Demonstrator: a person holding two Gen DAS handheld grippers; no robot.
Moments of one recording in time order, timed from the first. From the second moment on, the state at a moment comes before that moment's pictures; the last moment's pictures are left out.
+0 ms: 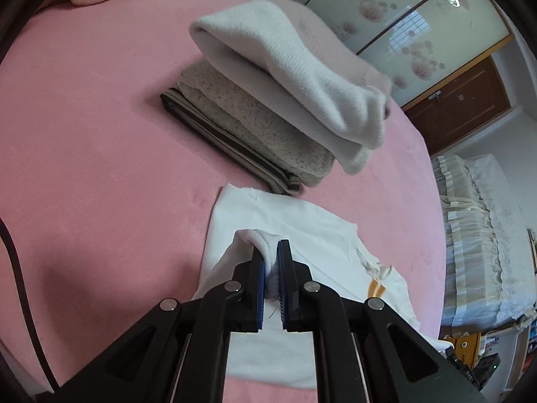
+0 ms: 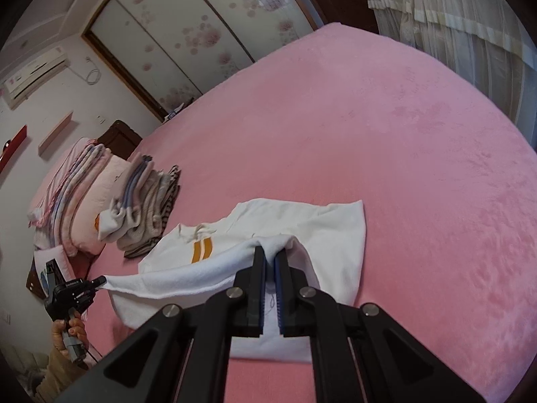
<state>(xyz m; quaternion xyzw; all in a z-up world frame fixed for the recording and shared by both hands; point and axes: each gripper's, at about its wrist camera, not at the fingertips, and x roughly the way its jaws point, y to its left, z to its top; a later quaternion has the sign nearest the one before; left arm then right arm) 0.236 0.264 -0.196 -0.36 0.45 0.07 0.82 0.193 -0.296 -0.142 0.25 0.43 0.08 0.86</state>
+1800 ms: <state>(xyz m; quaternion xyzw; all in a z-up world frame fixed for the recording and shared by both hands) 0.299 0.064 -0.226 -0.08 0.44 -0.02 0.90 0.274 -0.126 -0.193 0.11 0.46 0.18 0.86</state>
